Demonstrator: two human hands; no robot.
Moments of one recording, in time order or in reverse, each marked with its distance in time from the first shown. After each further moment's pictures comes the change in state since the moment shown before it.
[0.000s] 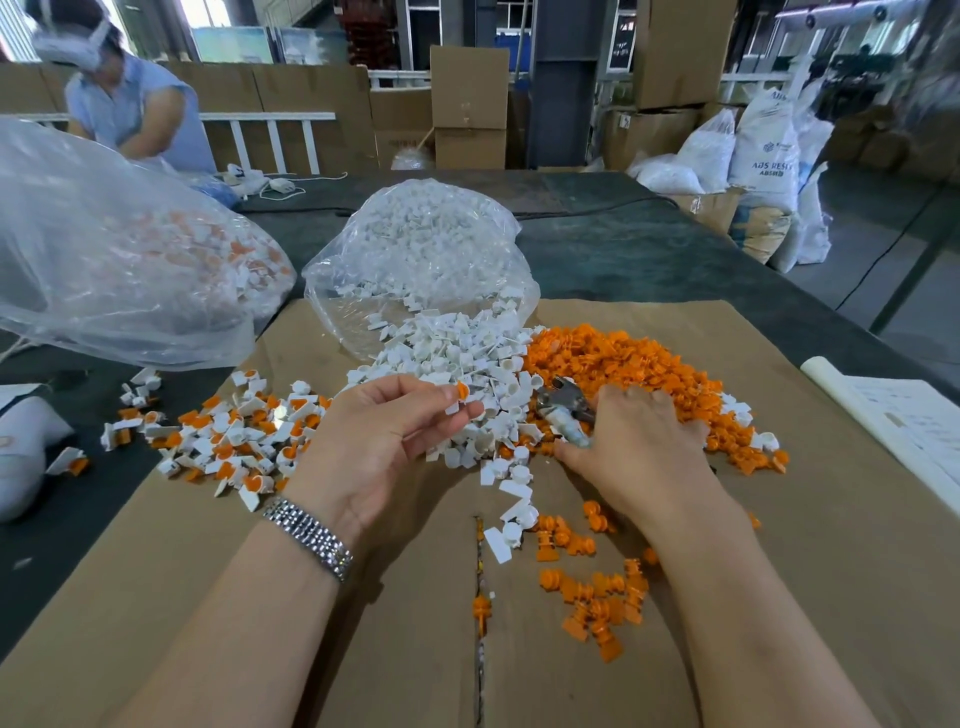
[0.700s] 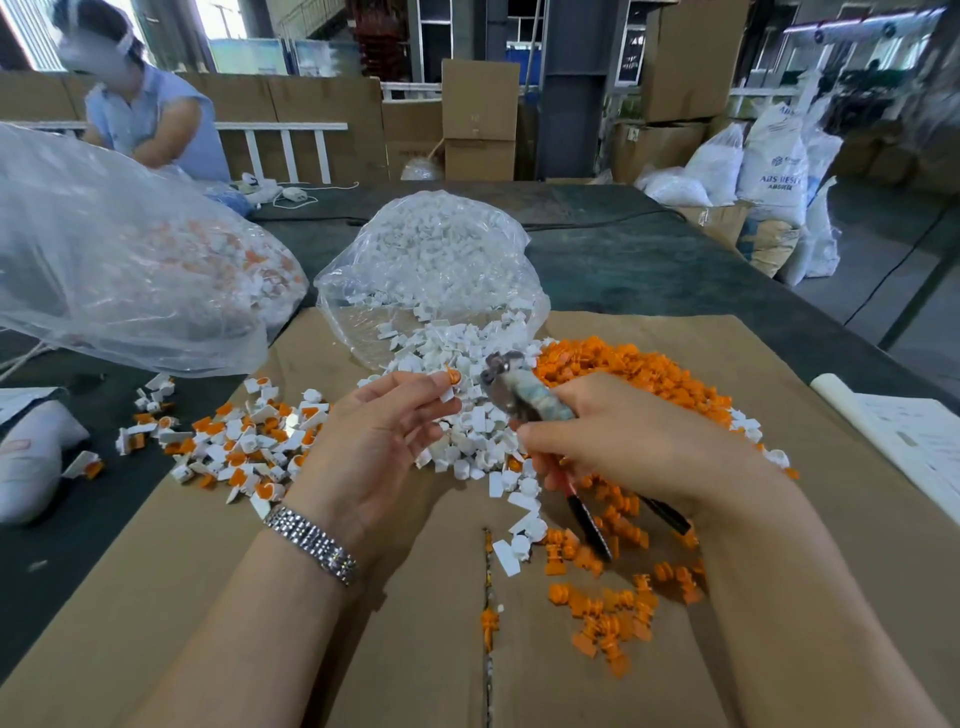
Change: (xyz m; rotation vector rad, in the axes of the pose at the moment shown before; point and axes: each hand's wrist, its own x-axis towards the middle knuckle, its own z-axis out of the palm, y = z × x) left_hand 0.007 0.003 -0.011 -0.050 -0.033 0.081; right_hand -0.009 -0.015 -0.056 0.654 -0.409 -0.307
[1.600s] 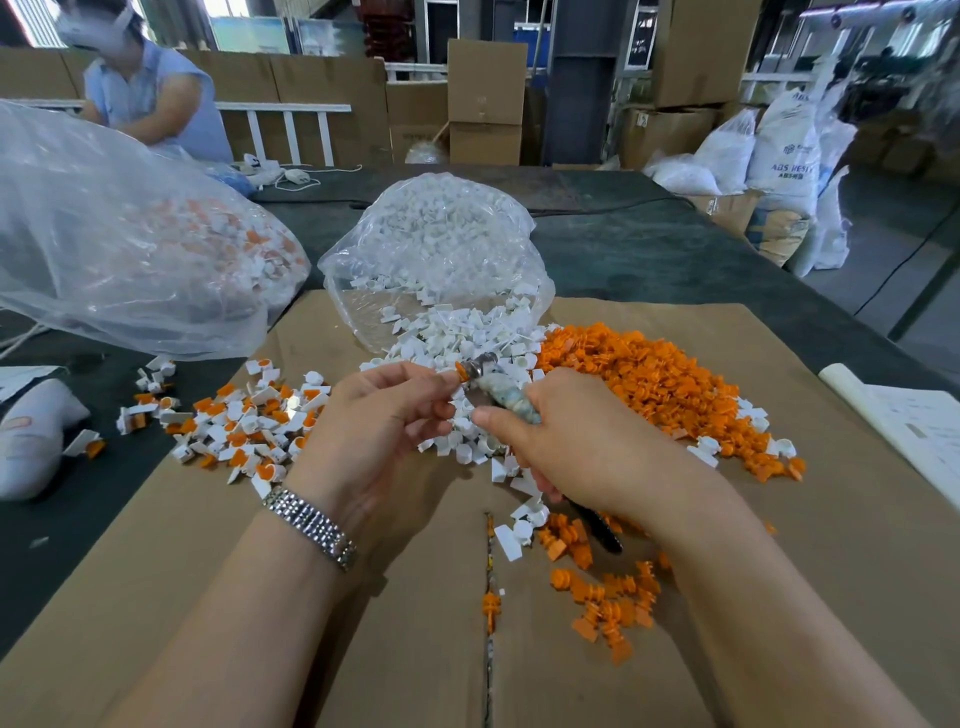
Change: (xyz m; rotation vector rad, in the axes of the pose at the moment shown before) left_hand -0.005 0.001 0.004 0.155 0.048 0.002; right_hand 0.008 -0.008 0.032 -0.185 0.131 -0.084
